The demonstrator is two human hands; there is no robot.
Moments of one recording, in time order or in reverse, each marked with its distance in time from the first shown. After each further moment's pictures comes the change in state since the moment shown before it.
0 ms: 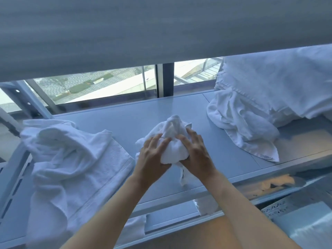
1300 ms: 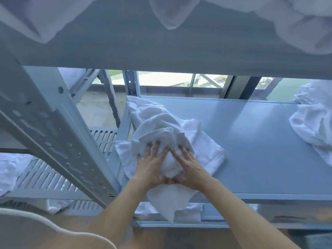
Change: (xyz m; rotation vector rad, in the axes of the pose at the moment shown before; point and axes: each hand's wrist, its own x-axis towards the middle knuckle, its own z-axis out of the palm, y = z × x) left_hand -0.211 -0.247 -0.201 0.282 -0.441 -0.488; right_hand -0.003 -0.271 0.244 -0.021 -0.673 -0.028
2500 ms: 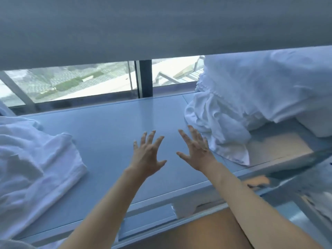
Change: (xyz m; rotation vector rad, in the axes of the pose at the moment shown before) left_hand 0.158 0.454 0.064 0.022 0.125 0.283; right_hand -0.184 0.404 -0.224 -0.276 0.365 0.325
